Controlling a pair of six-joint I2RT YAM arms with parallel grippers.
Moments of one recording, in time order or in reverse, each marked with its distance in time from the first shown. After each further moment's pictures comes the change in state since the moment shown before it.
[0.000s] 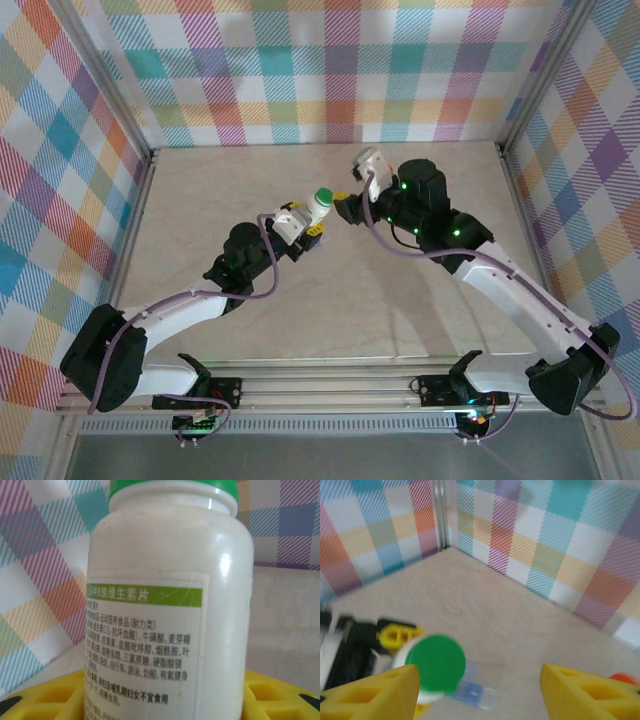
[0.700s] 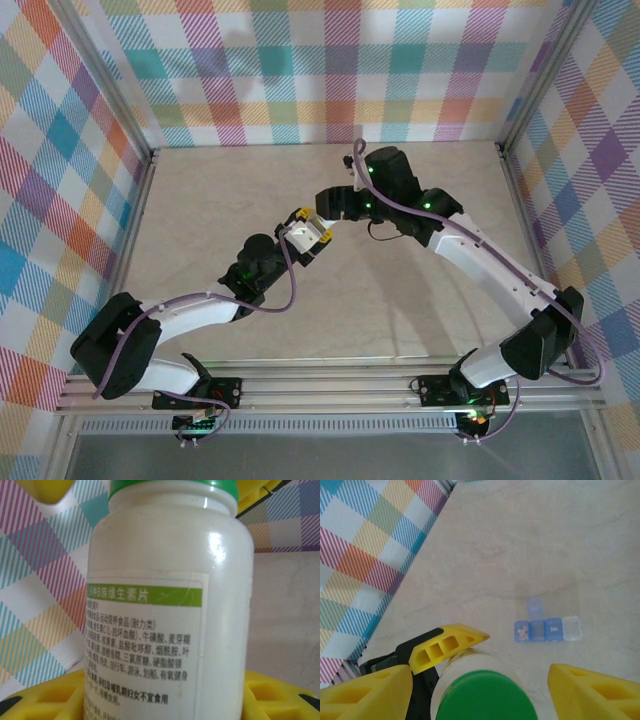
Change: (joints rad) left arm -0.092 0.078 -0.023 0.112 -0.172 0.112; right arm 0.005 0.213 0.168 -0.256 -0.128 0.486
